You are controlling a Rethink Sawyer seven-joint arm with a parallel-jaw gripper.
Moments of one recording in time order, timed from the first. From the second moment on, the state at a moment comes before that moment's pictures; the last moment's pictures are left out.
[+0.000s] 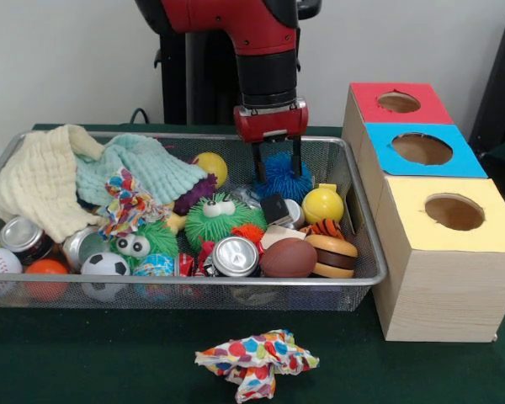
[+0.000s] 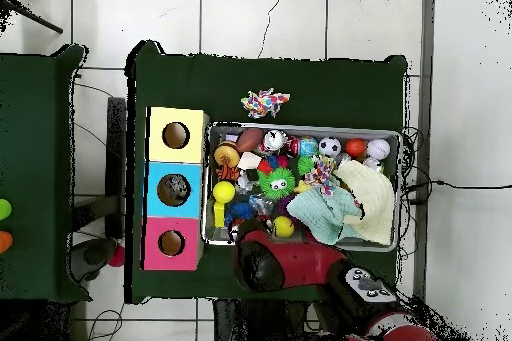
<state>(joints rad) -0.46 -0.53 0.16 2.05 -0.42 -0.15 1.59</state>
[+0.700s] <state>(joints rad) -0.47 -0.63 0.11 2.04 -0.43 -0.03 1.59</state>
